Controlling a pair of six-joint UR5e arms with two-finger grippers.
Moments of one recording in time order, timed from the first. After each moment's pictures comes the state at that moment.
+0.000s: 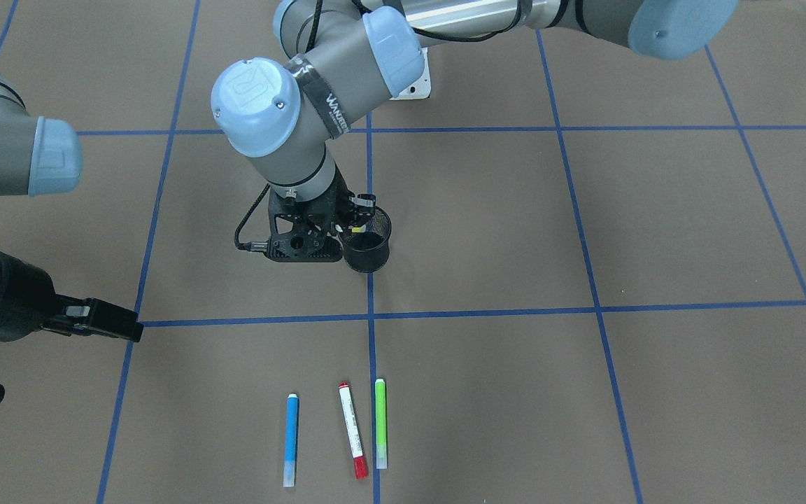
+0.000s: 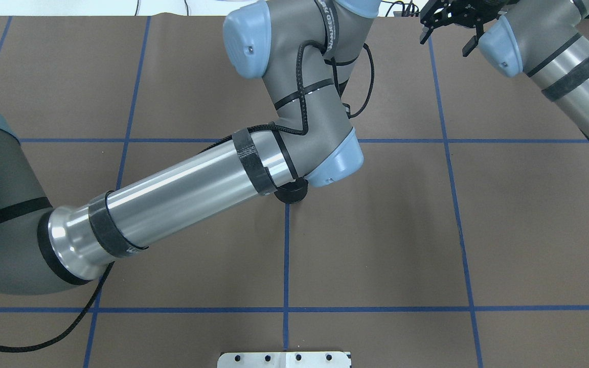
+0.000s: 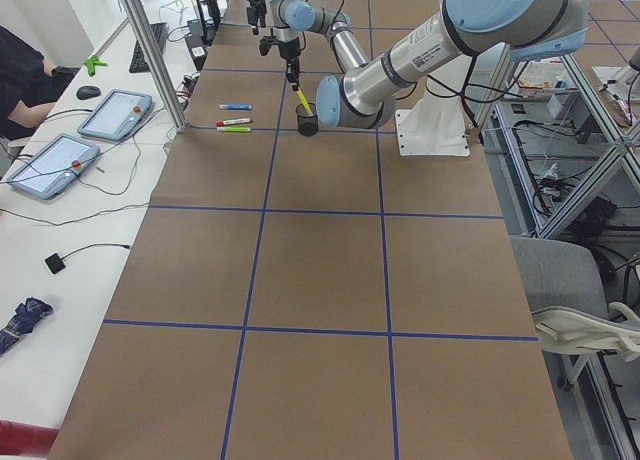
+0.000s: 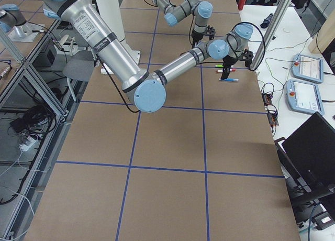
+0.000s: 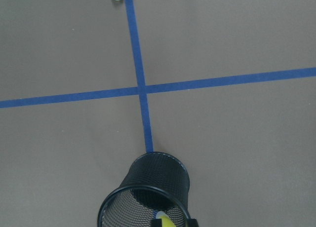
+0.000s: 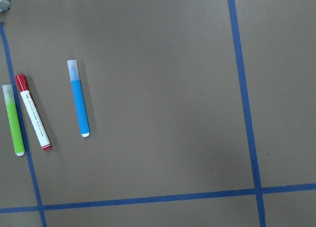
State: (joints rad) left arm -0.66 -2.85 -1.17 -1.19 -2.02 -0.95; right arm 1.15 -0.86 1.41 -1.61 2.44 0.82
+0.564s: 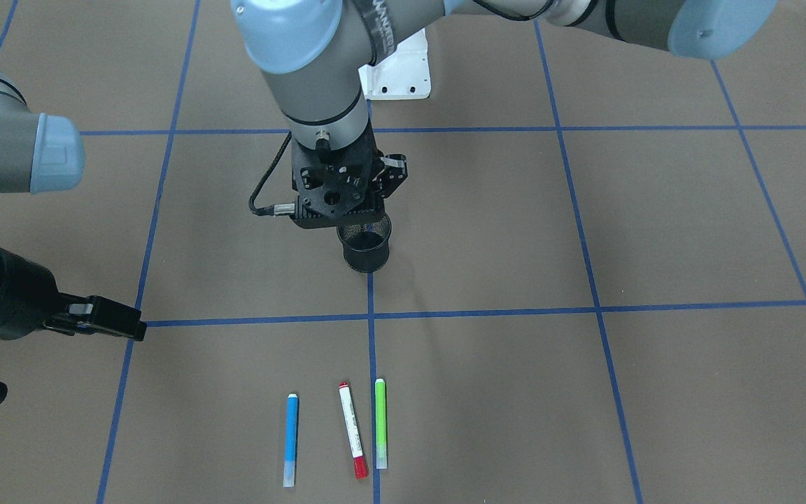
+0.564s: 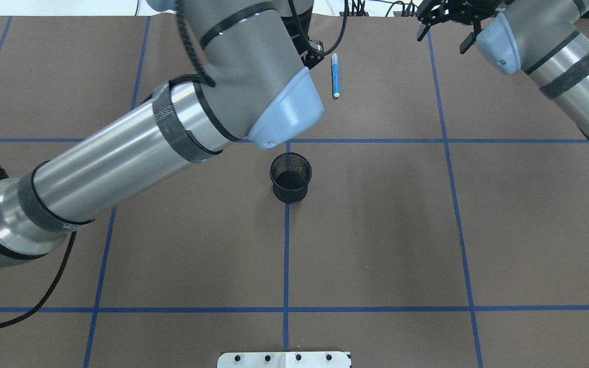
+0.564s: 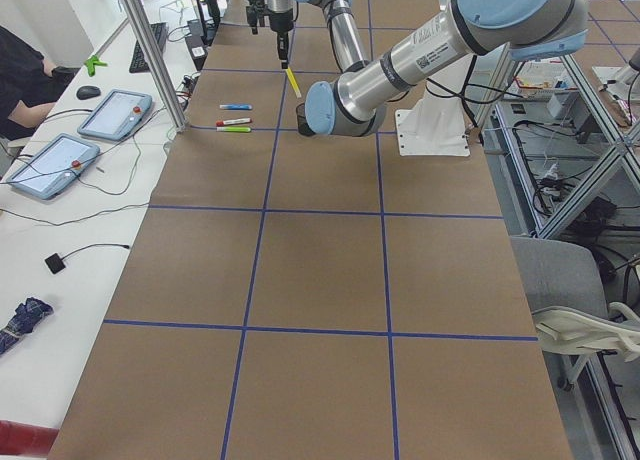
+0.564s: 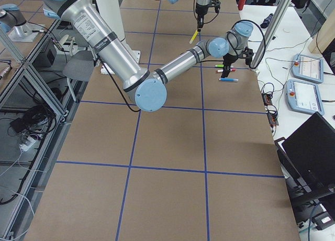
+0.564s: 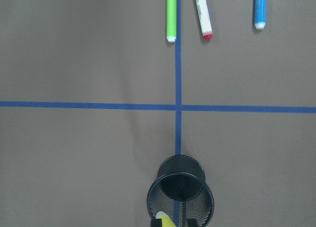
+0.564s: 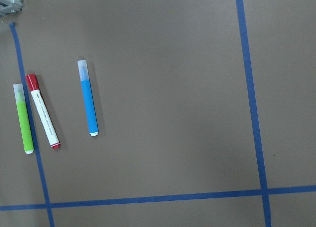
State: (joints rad) left arm -0.78 -2.78 -1.50 -1.05 -2.00 -1.00; right arm 1.14 -0.85 1.42 -1.61 2.44 0.82
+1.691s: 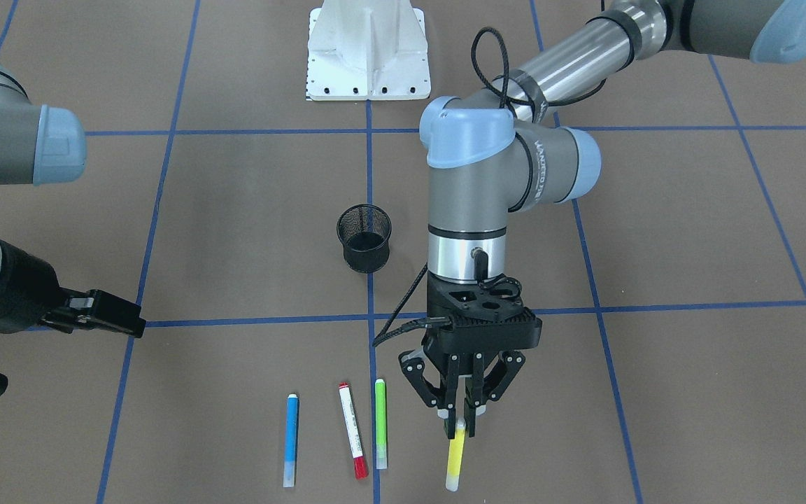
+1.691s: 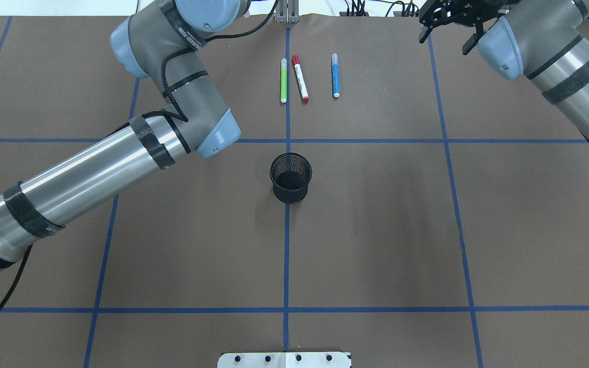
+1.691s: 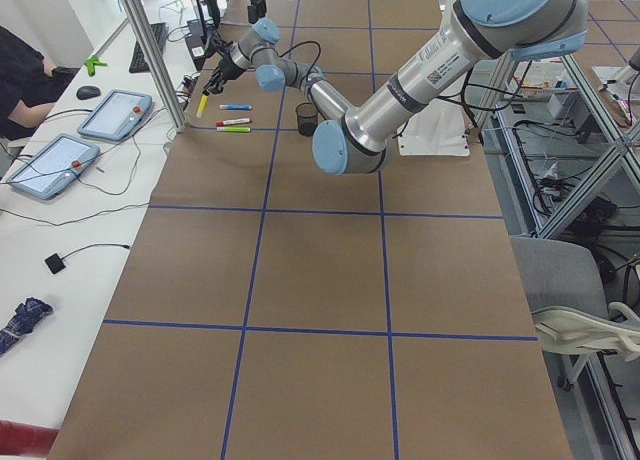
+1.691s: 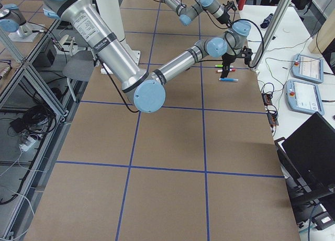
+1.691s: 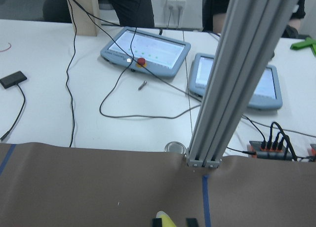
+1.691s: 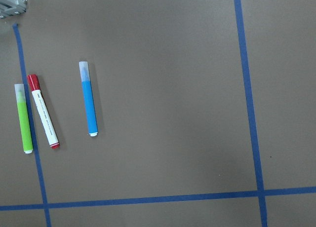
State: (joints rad) left arm -0.78 -2.58 -1.10 -2.15 -1.28 -1.13; right arm 1.14 -0.87 1.44 -1.62 2.41 0.82
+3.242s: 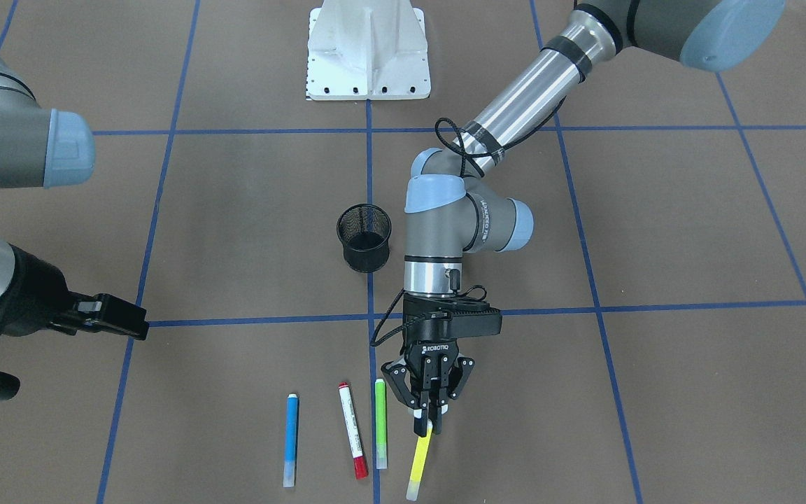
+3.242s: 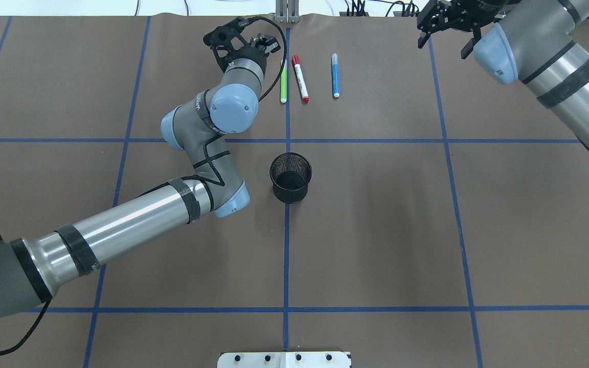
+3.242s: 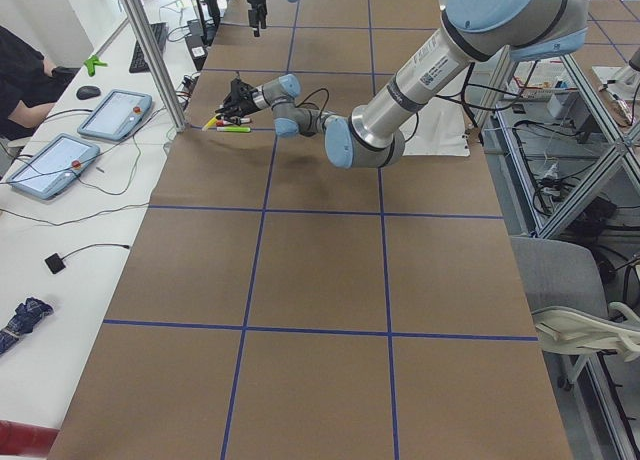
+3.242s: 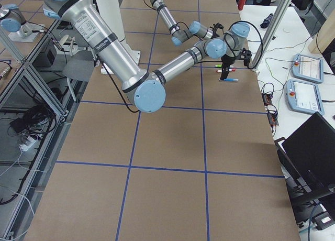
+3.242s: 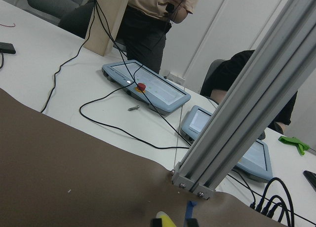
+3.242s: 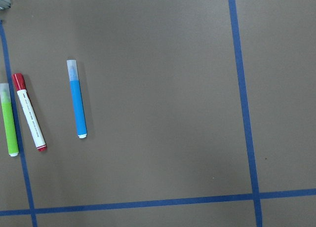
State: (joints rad) left arm -0.62 -2.60 -0.77 -2.60 -1.01 -1.49; right arm 1.13 -0.87 1.43 -1.61 2.38 0.82
